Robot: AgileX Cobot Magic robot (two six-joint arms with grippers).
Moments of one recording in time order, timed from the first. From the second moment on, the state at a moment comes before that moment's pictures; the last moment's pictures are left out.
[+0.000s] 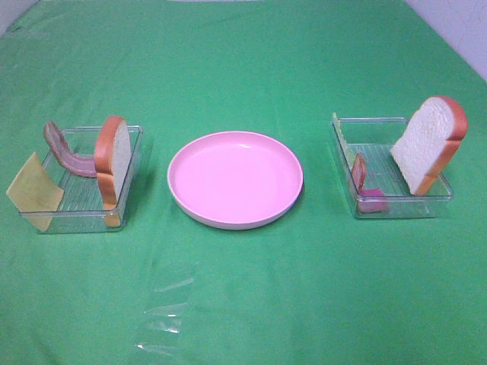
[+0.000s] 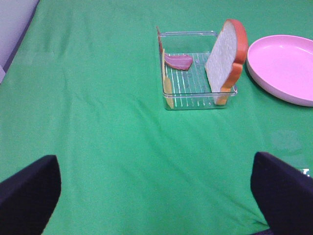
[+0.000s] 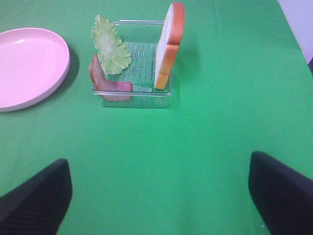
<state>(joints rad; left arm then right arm) 0.00 -0.01 -0.52 -0.06 1.08 0.00 0.08 0.33 -0.54 -0.06 0.89 0.01</state>
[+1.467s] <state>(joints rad) 0.00 -0.01 -0.52 -0.06 1.08 0.00 -0.02 2.06 -1.71 0.00 1.05 -0.02</state>
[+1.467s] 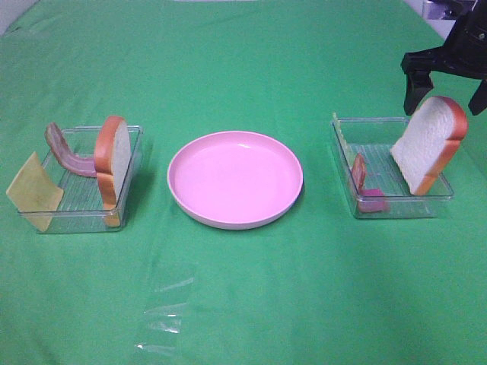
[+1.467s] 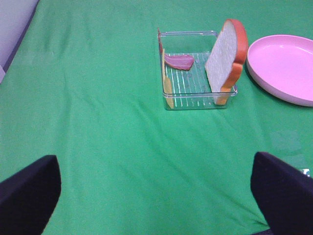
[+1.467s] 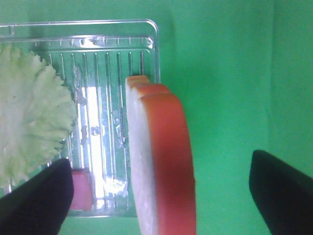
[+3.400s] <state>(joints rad) 0.00 -0.01 -0.52 -0.06 1.08 0.00 -0.02 1.92 -1.81 0.12 1.16 -0.03</state>
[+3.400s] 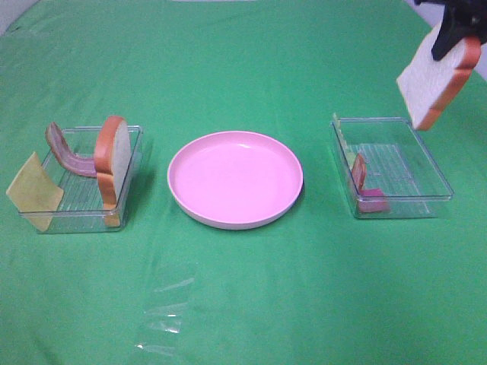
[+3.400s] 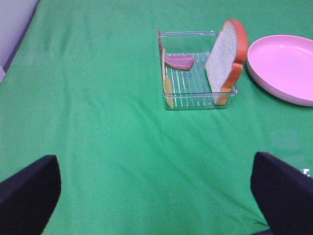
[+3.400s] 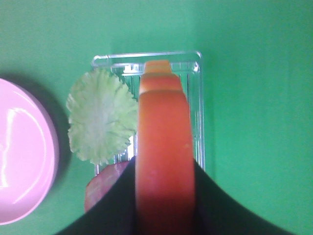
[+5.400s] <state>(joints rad) 0.00 -0.01 -0.52 -0.06 1.08 0.00 0.51 2.25 -1.83 0.30 0.82 -0.04</state>
